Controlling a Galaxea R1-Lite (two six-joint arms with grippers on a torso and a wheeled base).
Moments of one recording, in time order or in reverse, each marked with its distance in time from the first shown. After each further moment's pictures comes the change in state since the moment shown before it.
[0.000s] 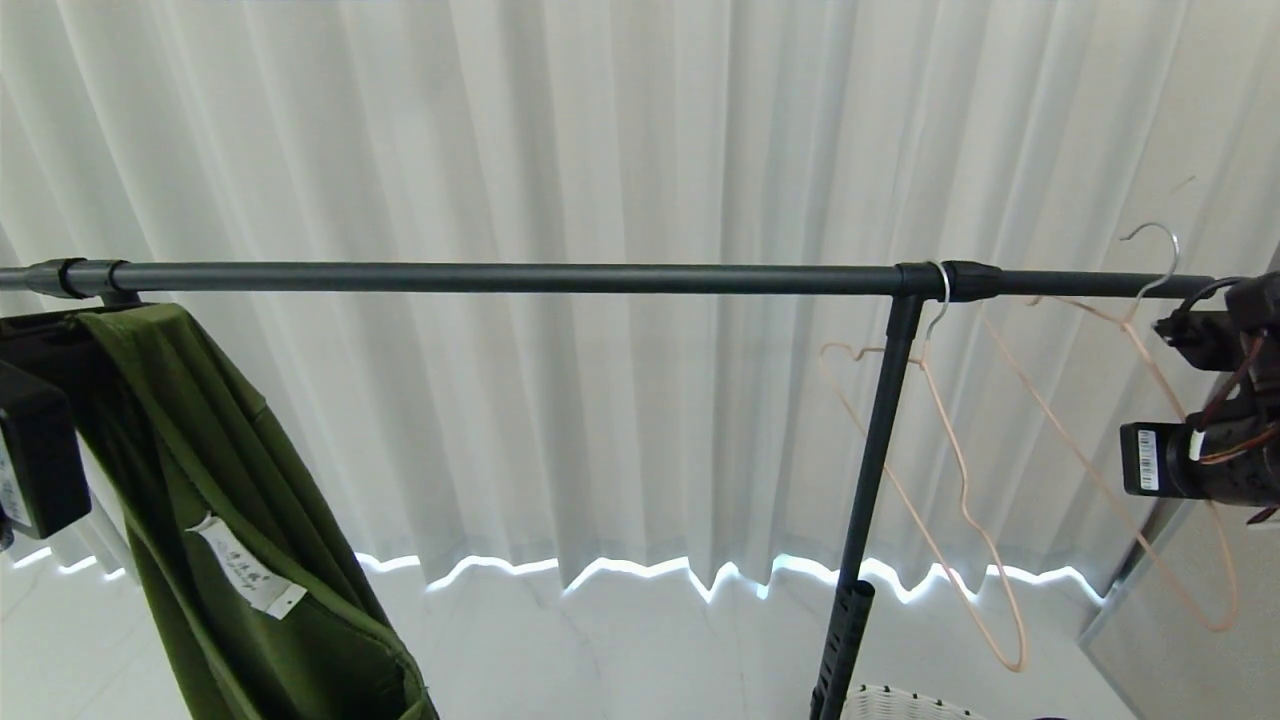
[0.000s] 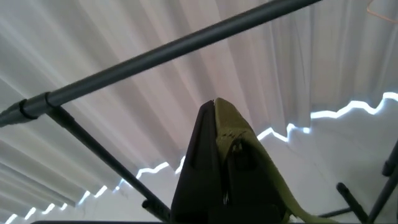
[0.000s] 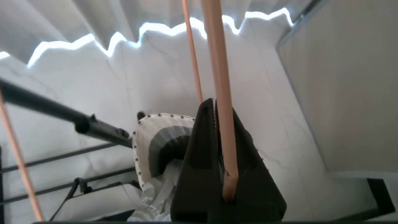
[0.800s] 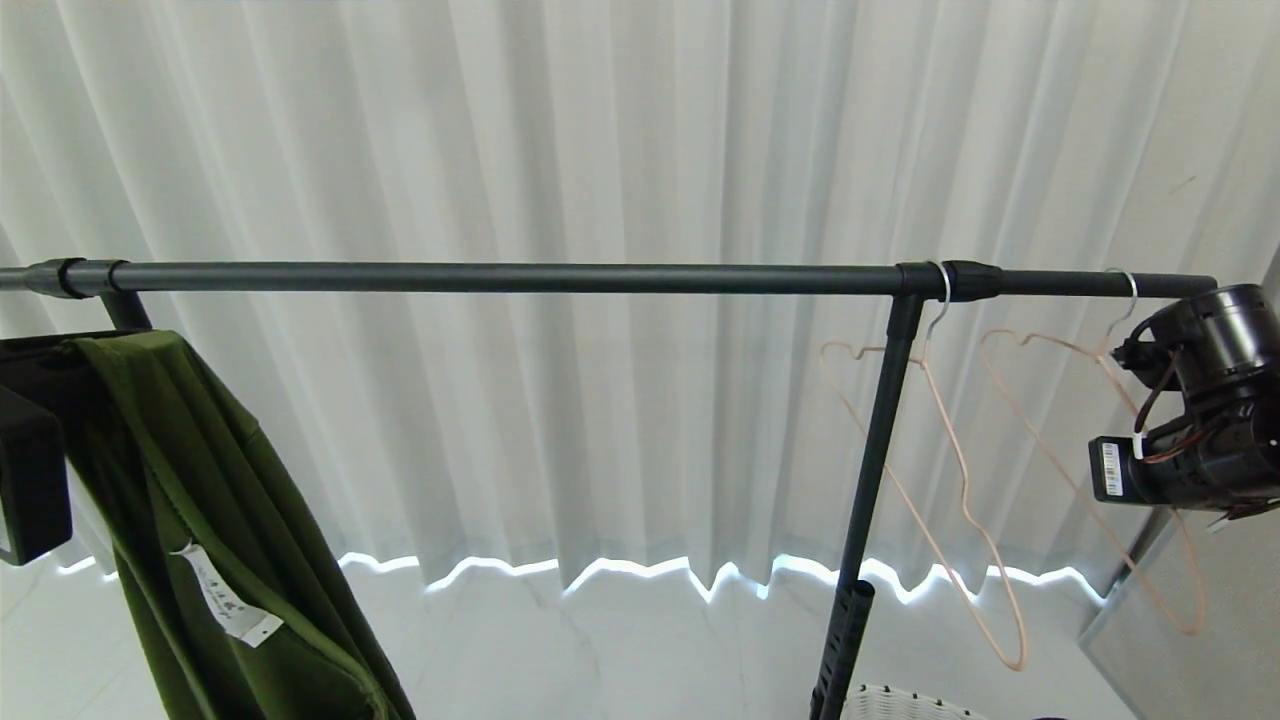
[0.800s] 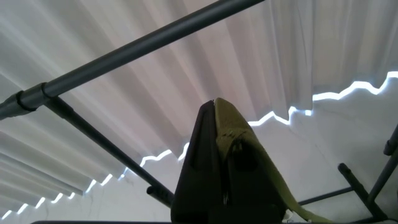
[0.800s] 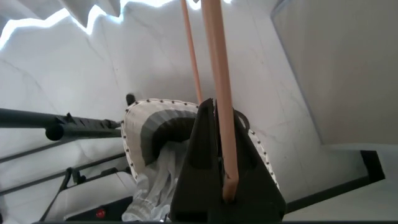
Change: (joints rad) left arm 0.000 0.007 -0.061 0.155 0.000 -0.031; right arm -0.066 0.172 -0.069 0.037 0.010 0.023
